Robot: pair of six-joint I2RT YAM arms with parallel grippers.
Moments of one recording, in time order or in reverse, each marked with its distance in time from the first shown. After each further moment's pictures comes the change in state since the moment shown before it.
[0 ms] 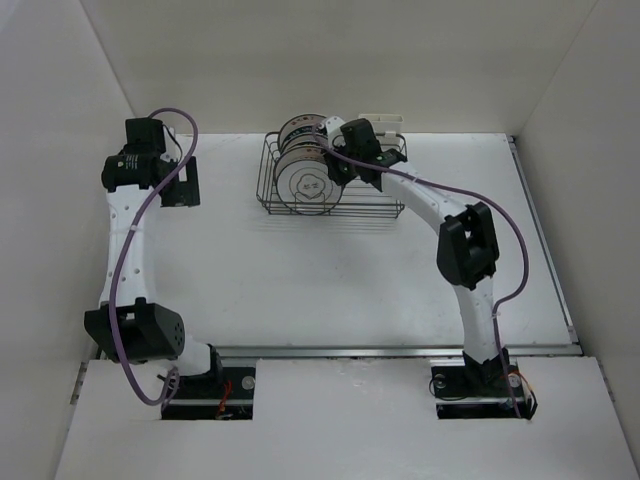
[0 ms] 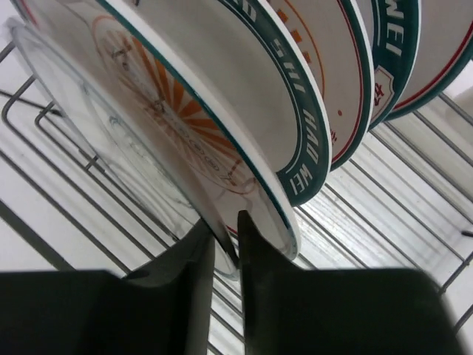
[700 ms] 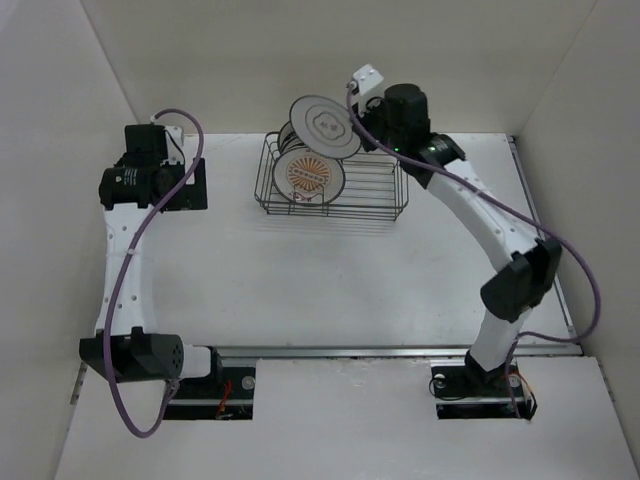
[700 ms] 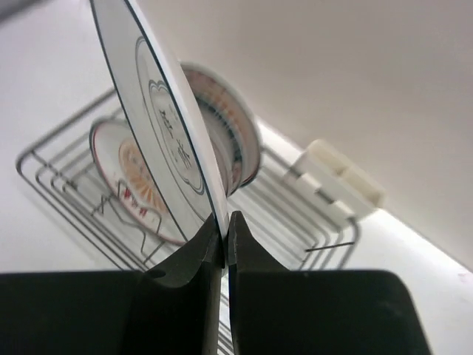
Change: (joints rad) left arm -0.053 -0.123 -0.040 0.002 0.057 0.013; right arm -0.016 -0.347 -0.049 0.006 0.052 -0.132
